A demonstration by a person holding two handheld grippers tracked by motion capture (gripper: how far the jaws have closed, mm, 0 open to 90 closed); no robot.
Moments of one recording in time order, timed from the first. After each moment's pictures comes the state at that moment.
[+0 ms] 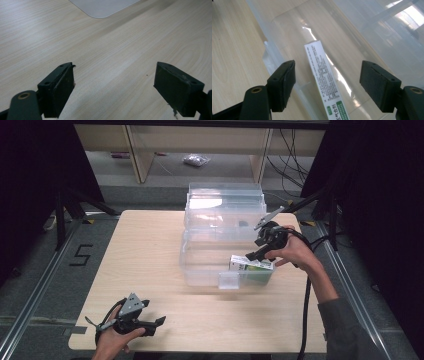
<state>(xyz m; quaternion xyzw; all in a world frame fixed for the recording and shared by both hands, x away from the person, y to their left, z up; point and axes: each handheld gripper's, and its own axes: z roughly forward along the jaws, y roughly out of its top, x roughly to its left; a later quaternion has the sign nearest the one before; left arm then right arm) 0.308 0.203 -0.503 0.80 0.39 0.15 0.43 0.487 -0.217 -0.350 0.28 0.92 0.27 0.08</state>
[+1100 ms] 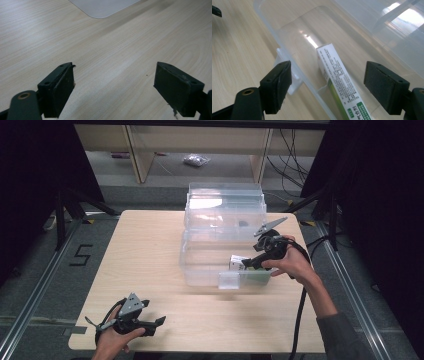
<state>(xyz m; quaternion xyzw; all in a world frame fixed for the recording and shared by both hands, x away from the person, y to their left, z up) 0.307 0.203 -0.502 0.80 0.39 0.15 0.43 0.462 -0.212 -0.360 0.31 0.89 0.31 0.09</state>
